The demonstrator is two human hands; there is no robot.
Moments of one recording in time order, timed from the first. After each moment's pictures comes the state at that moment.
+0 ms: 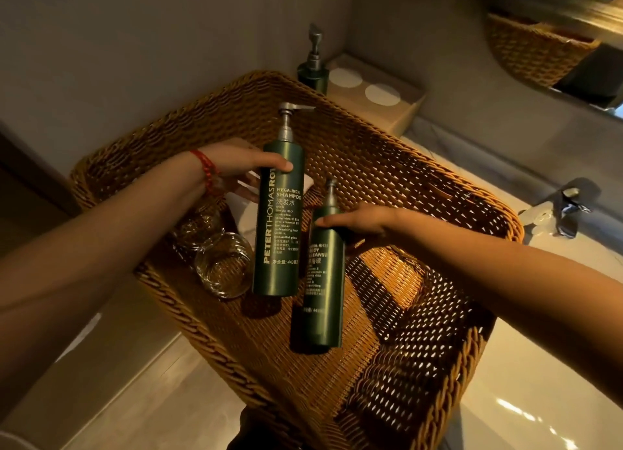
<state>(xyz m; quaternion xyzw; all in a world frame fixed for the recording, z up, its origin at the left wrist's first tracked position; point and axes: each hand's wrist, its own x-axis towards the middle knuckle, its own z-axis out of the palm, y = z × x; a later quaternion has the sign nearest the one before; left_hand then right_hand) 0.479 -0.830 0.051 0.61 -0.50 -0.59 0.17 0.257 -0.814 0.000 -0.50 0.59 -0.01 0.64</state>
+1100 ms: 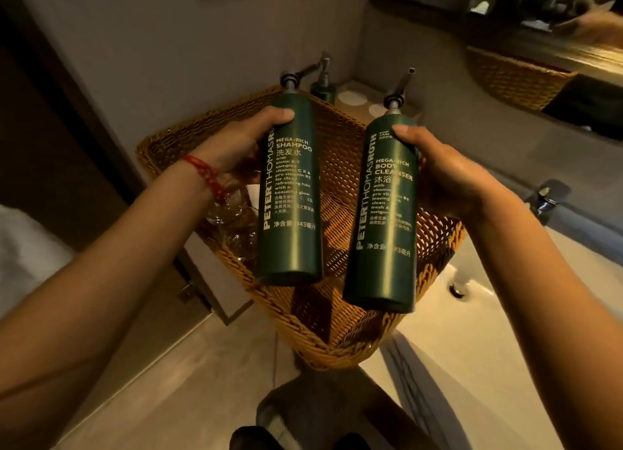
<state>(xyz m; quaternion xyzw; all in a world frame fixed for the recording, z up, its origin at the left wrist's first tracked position) 0.445 -0.700 0.124 0.57 -0.43 -0.57 0.40 0.200 -0.718 0.126 -0.51 0.52 -0.28 0.62</state>
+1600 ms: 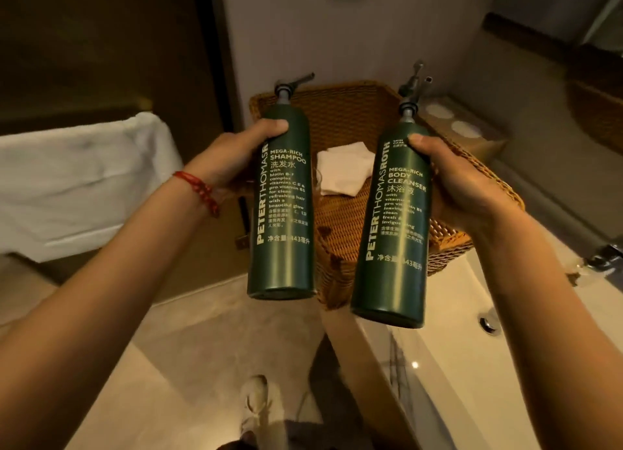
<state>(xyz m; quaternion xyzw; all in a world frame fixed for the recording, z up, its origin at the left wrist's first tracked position) 0.429 -0.526 0.126 0.64 -0.29 -0.46 0.55 0.204 -0.640 0.134 -0.60 0.39 -0.20 0.67</state>
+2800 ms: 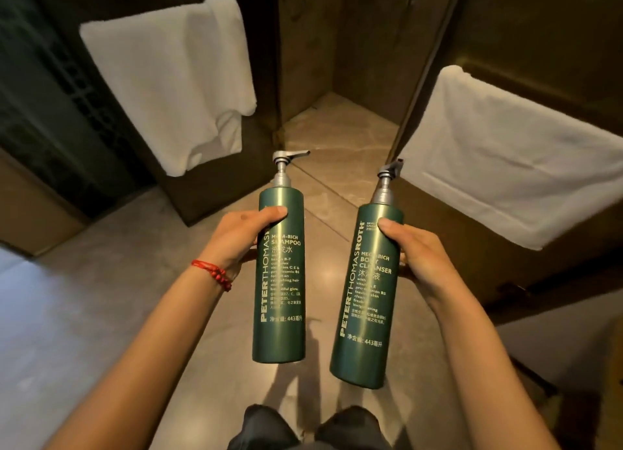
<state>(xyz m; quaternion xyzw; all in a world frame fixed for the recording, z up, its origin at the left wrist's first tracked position) 0.506 0.066 0.010 0.71 0.21 -0.10 0.66 0.505 -0.173 0.010 -0.73 0.08 0.15 0.67</state>
